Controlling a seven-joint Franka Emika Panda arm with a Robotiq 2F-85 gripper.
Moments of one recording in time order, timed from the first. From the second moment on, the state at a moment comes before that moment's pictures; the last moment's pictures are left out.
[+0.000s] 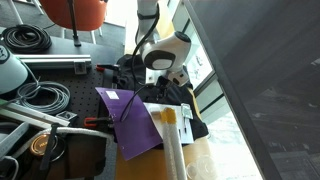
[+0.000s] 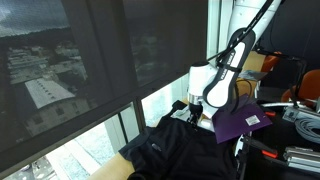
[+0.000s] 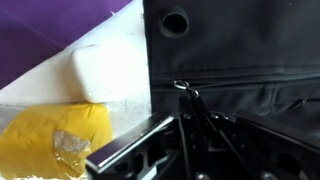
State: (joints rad) arm 0.26 0.80 -0.12 -2.04 -0.05 2.94 0.27
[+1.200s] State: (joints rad) arm 0.42 0.83 -0.09 -1.94 -0.06 2.85 0.27
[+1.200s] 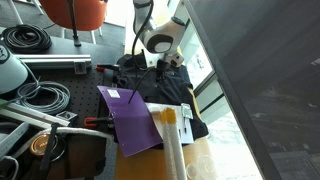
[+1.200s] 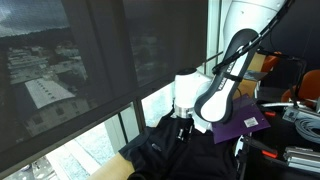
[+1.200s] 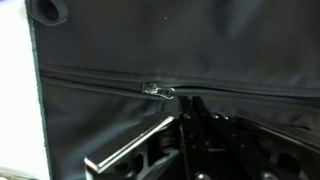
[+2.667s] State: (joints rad) arm 0.62 1.06 -0.03 -1.49 -0.12 2.59 0.27
